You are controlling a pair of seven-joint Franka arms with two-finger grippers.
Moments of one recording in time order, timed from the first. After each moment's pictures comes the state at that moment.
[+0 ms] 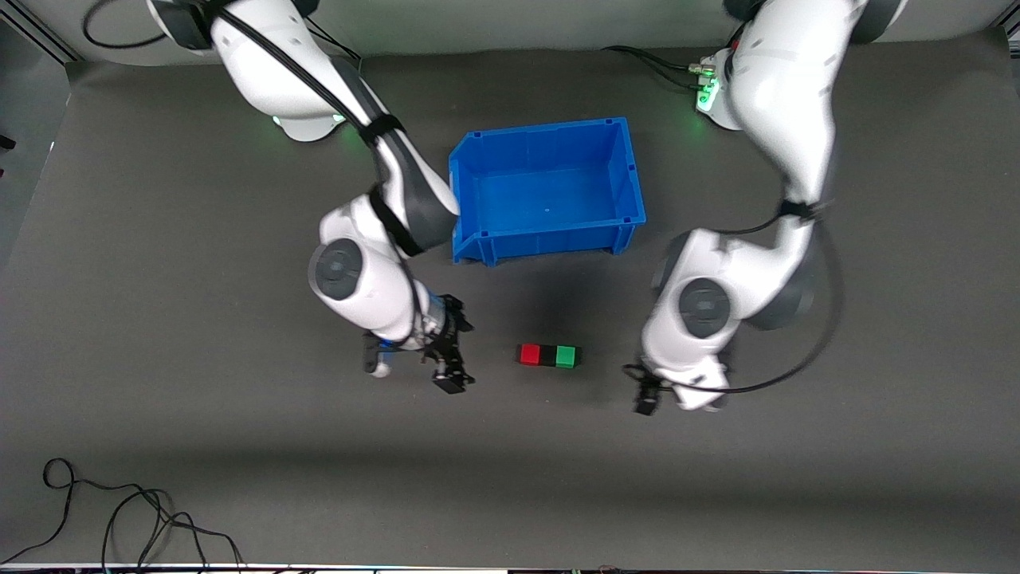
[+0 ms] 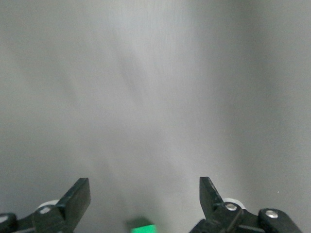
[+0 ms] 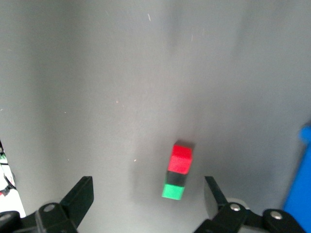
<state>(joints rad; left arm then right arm) -0.45 0.61 0.11 -1.42 -0.07 2.06 -1.48 0.68 0.63 -0.26 -1.35 0.42 2.10 1.71</state>
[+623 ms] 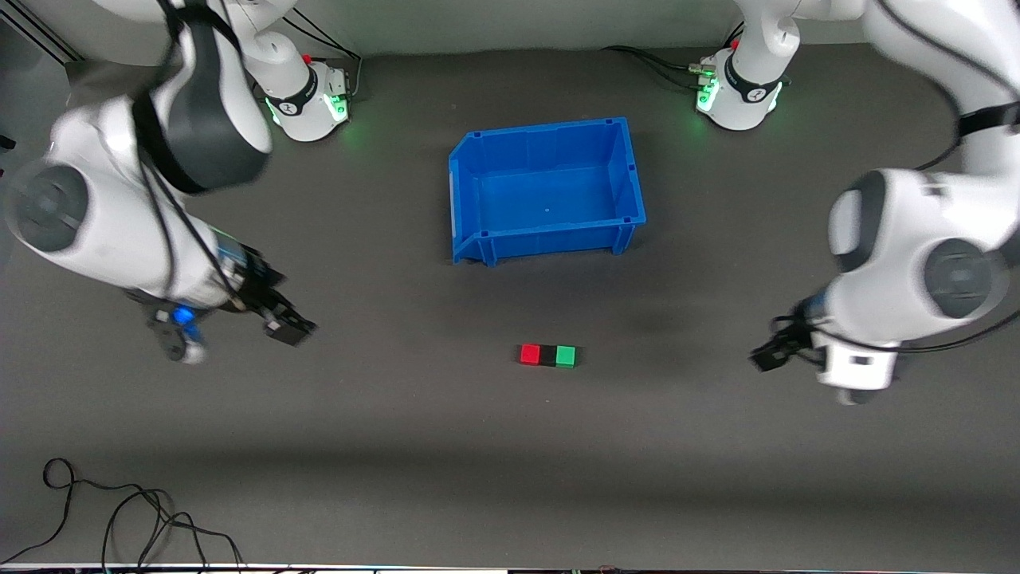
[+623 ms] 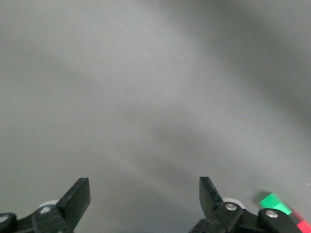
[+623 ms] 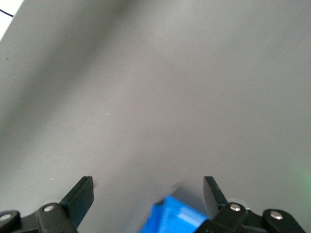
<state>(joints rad) -0.21 0.37 0.12 -1.51 -0.07 1.78 -0.66 0.67 0.34 -0.51 -1.35 0.22 1.58 1.02</state>
